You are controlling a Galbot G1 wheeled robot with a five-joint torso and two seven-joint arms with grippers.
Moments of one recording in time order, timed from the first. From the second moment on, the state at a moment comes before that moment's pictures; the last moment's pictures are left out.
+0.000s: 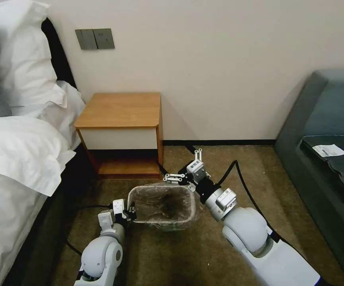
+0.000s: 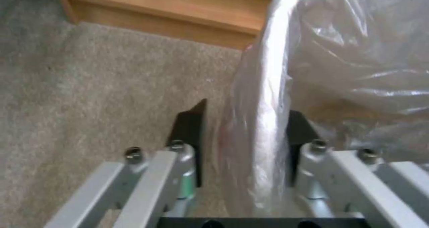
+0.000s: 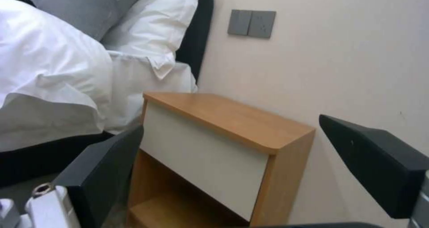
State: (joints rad) left arm 1.44 -1.48 -0.49 -1.92 -0.34 0.53 -0.15; right arm -1.11 1.12 0.01 2.08 0.11 -0.05 -0.05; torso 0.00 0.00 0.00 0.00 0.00
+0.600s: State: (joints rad) left arm 1.49 -1.48 -0.49 -2.00 -0.31 0.52 -0.14; right arm -1.10 1.12 0.02 2.09 0.11 -0.06 -0.05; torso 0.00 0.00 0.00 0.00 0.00
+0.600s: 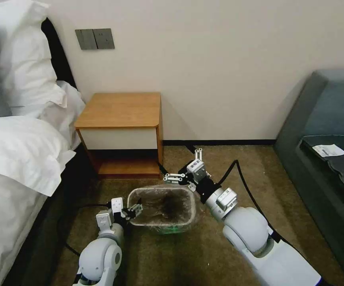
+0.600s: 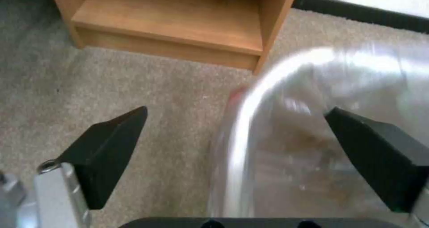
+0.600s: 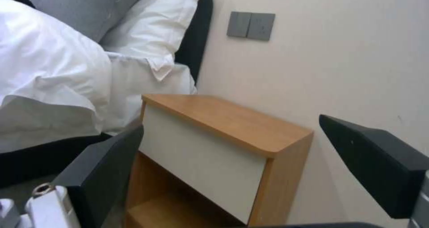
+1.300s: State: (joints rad) left arm 1.47 -1.49 -0.48 -2.02 -0.31 0.53 -0.15; right arm -1.08 1.12 0.00 2.08 0.11 -0.08 -0.05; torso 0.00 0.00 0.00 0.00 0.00
